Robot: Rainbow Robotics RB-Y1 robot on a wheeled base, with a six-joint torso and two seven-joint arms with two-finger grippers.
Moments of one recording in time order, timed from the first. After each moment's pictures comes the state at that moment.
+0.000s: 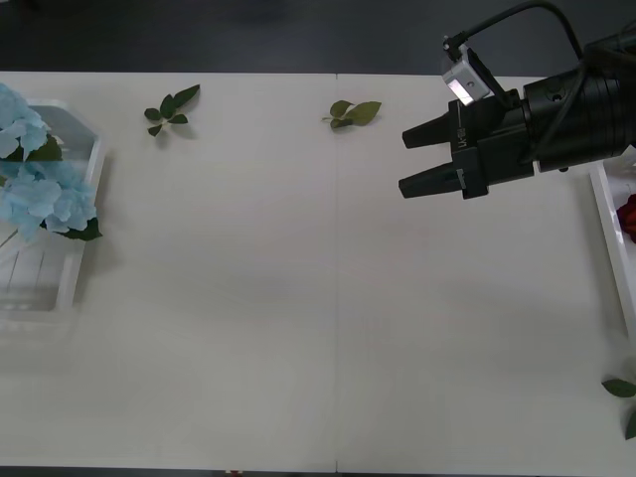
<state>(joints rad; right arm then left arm) -0.82 -1.08 0.68 -1.59 -2.19 0.96 2.64 -0.49 0.97 0.01 -1.39 0.63 1.38 -1.60</state>
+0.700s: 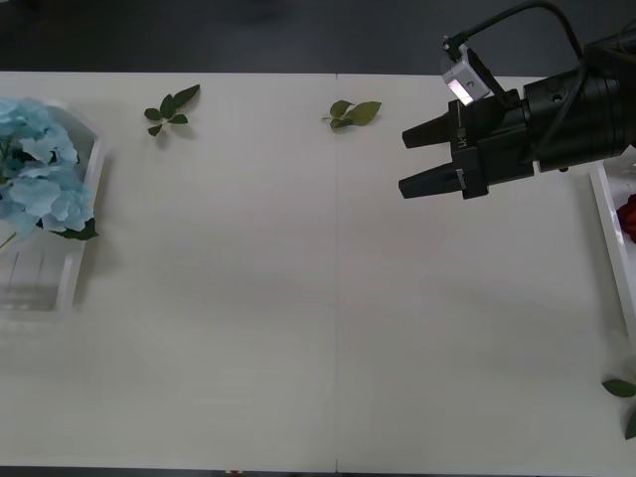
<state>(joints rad) -0.82 -1.08 0.68 -1.59 -2.19 0.96 2.64 -0.52 0.97 -0.20 -1.20 0.56 1.14 -1.60</state>
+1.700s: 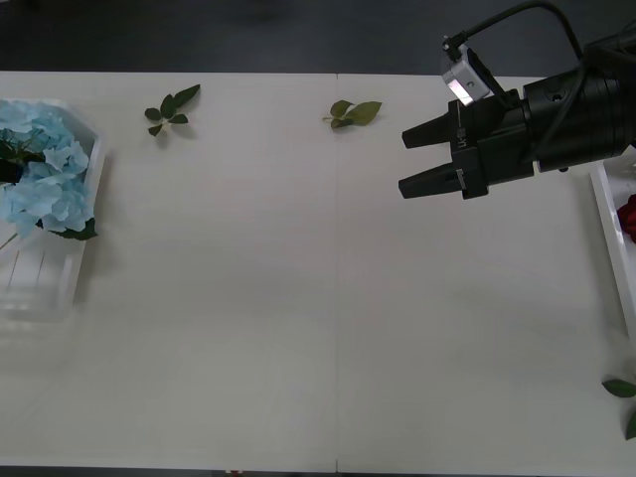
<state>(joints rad) -0.82 -1.08 0.68 -1.59 -2.19 0.96 2.64 -0.52 0.97 0.30 -1.36 1.42 1.65 -2.49</state>
